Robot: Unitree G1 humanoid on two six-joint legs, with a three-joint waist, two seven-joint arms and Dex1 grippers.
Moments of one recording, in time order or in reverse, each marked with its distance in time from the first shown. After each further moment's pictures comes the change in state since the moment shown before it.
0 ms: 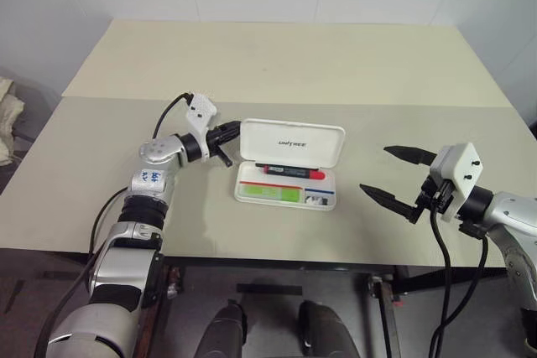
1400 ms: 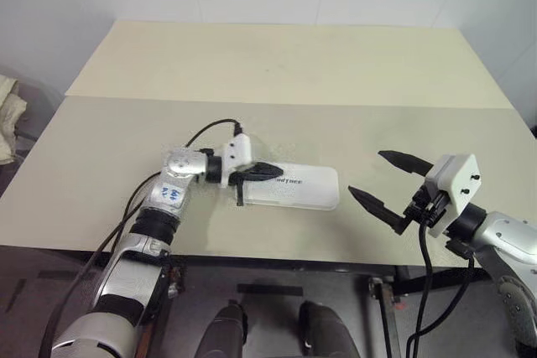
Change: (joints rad) left arm 0.098 -0.004 -0.131 -0.180 -0.020 -0.142 -0.359; right arm 0.122 0.082 -0.010 -0.245 0.074 0.106 -0.195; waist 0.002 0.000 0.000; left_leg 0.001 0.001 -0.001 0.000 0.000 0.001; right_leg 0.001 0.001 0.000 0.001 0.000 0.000
